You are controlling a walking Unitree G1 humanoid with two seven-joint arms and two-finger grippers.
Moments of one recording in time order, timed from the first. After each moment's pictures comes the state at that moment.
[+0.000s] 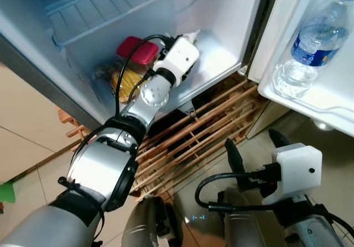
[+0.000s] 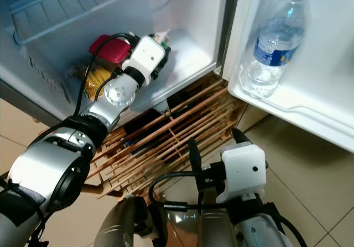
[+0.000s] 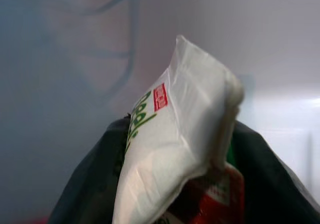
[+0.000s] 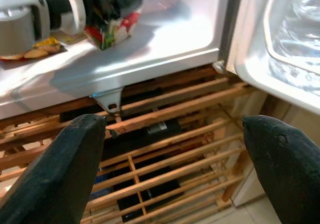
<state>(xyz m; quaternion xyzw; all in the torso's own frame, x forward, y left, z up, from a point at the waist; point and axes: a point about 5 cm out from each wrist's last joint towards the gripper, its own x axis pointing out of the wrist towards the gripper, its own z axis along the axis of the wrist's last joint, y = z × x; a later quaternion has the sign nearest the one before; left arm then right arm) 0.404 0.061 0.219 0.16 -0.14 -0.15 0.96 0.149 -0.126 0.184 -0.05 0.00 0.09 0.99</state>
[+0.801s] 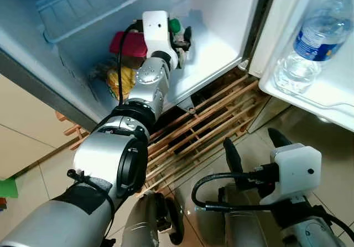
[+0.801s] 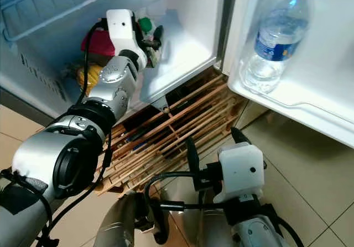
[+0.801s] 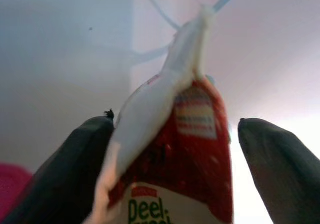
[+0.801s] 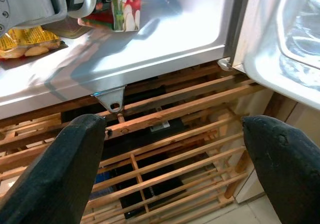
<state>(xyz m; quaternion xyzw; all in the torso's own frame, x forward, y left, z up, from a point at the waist) 0.413 0.058 0.244 -0.07 -0.09 -0.13 0.98 0.152 -0.121 0.186 -0.05 -0.01 0.10 0.99</state>
